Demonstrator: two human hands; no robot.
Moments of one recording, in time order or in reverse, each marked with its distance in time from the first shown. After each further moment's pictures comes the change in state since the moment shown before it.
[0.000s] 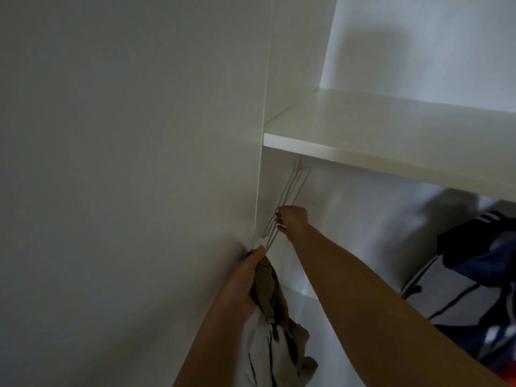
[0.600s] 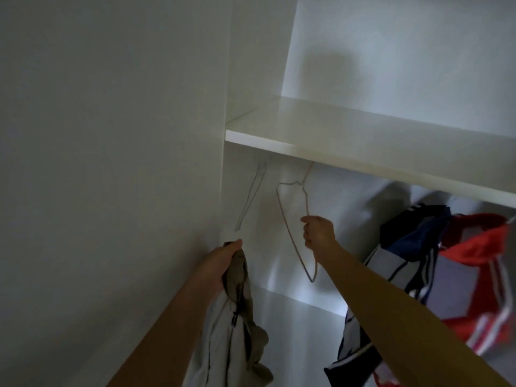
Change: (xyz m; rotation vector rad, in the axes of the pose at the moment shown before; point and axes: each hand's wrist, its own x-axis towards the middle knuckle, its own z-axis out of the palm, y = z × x) left_hand 0.007 -0.007 0.008 0.311 -0.012 0.031; right_hand -0.070 0.016 -0.146 0.057 0.120 -0.168
